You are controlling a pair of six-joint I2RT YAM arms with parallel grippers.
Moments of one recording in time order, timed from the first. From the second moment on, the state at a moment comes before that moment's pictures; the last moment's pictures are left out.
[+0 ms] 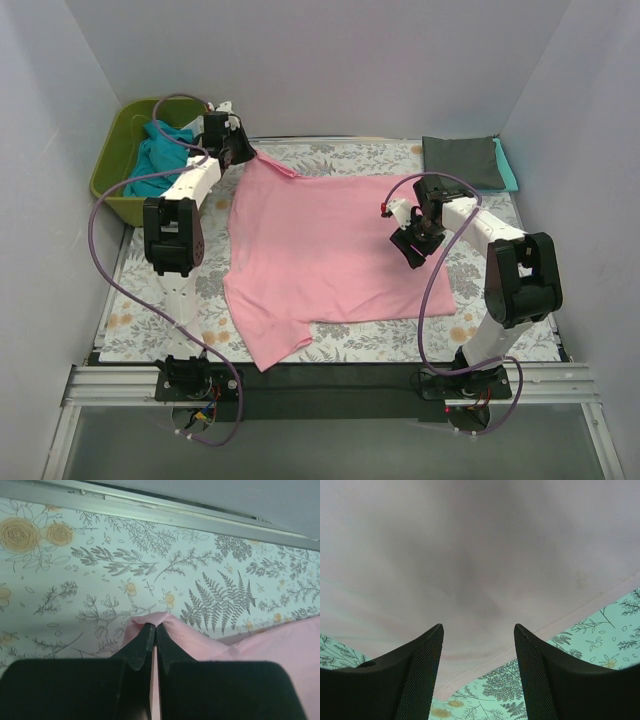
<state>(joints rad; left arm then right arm) -0.09 2.22 1.86 -0.20 0.17 -0.36 0.26 1.70 1.17 -0.82 -0.18 -0.61</state>
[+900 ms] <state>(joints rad) -0.05 2.19 1.70 -0.10 0.35 -0.33 0.25 1.74 1.32 -0.77 -0.17 -0.54</state>
